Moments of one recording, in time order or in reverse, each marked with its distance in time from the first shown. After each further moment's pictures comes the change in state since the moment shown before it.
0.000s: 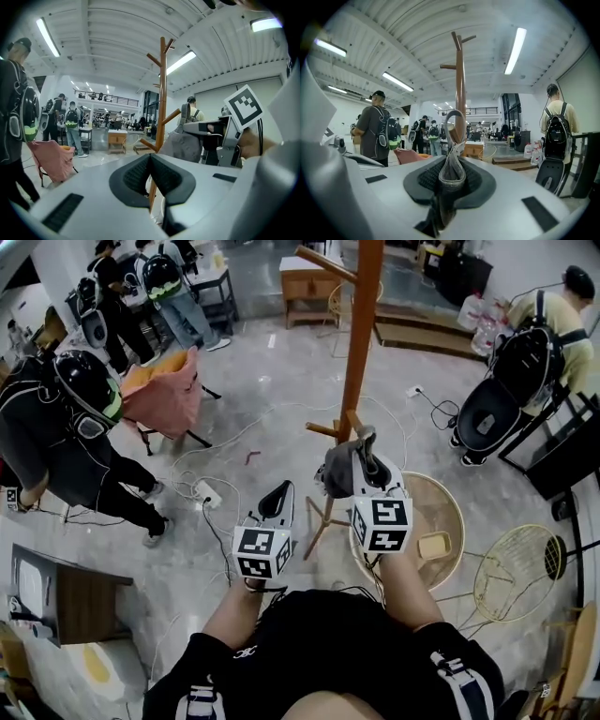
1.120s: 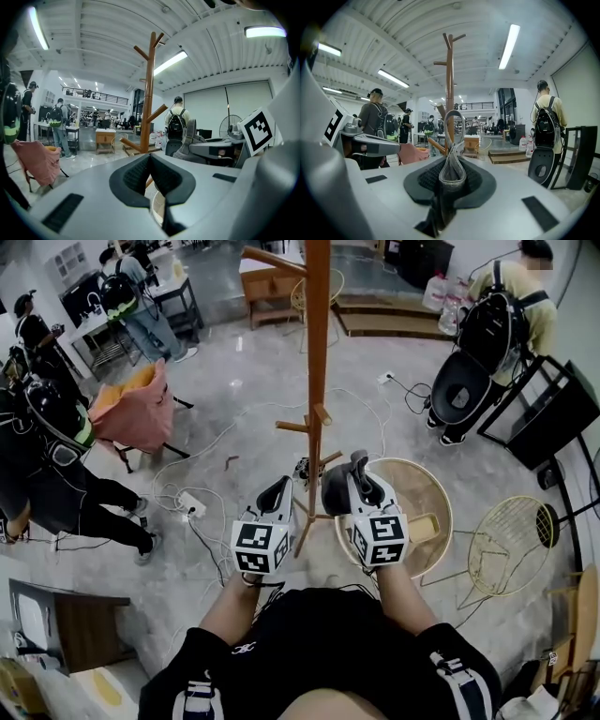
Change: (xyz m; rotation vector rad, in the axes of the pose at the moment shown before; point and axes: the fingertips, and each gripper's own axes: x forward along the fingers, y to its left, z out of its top) left arm 0.028 -0.052 -0.005 0.036 0.015 -0.139; right arm -0.053 -0.034 -0.070 0.038 0.054 -0.035
